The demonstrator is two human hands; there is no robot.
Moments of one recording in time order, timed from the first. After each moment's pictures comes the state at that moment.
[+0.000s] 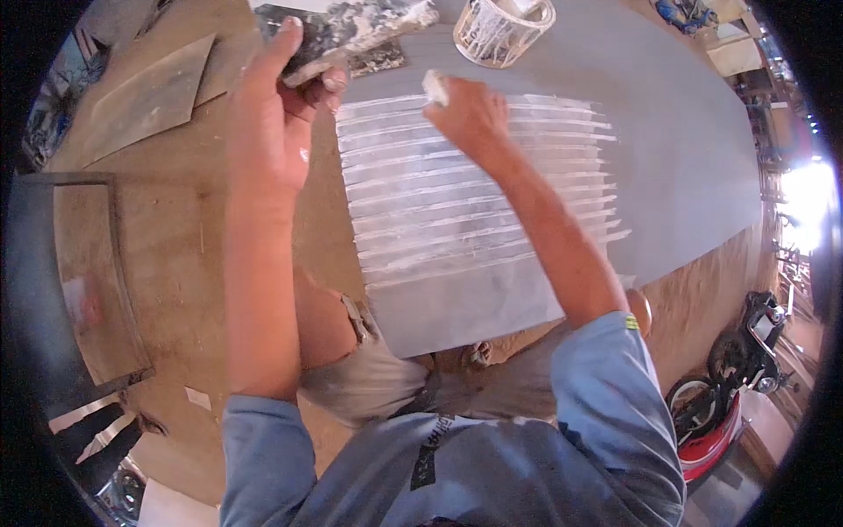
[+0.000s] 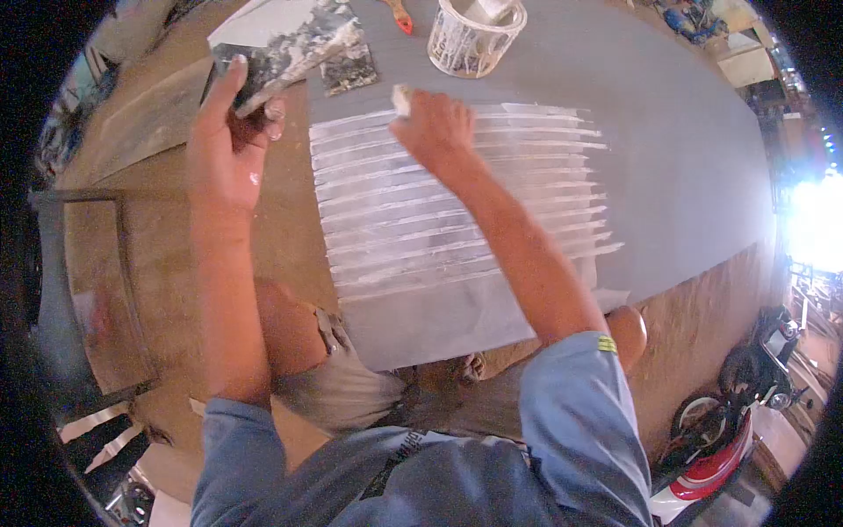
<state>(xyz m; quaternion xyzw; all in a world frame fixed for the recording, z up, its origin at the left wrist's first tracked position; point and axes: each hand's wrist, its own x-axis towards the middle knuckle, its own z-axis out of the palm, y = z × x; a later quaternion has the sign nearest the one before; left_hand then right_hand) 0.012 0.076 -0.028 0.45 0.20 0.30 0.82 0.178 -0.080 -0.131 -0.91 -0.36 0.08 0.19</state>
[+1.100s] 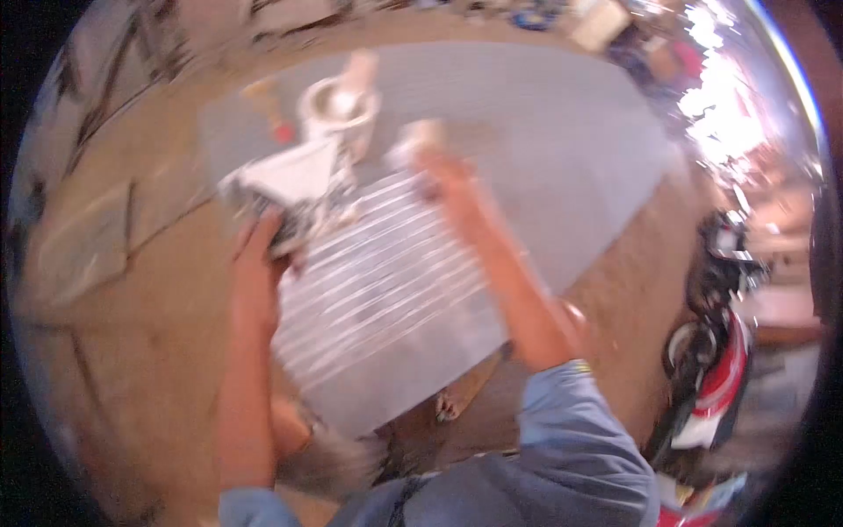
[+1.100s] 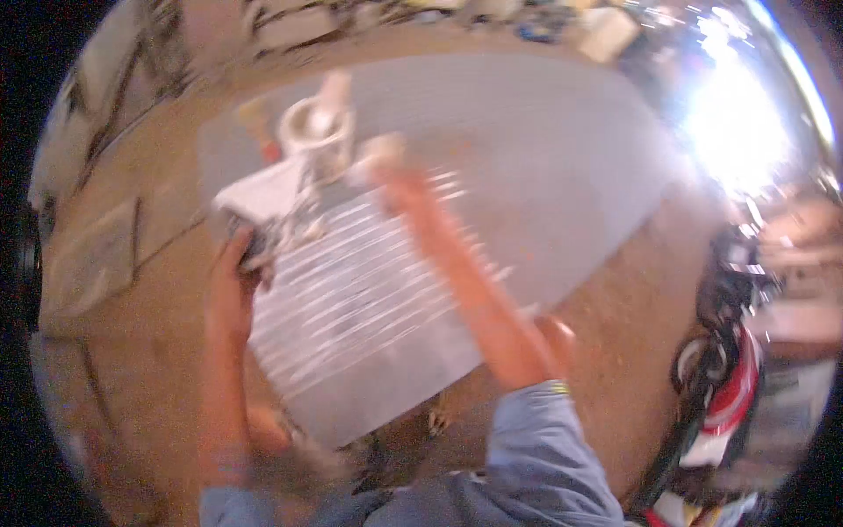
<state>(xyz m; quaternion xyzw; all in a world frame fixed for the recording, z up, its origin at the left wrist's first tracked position) 0.065 -0.004 -0.047 0.49 0.25 0.14 0.82 0.208 -0.235 -0.016 -0.78 -0.14 0.13 0.60</state>
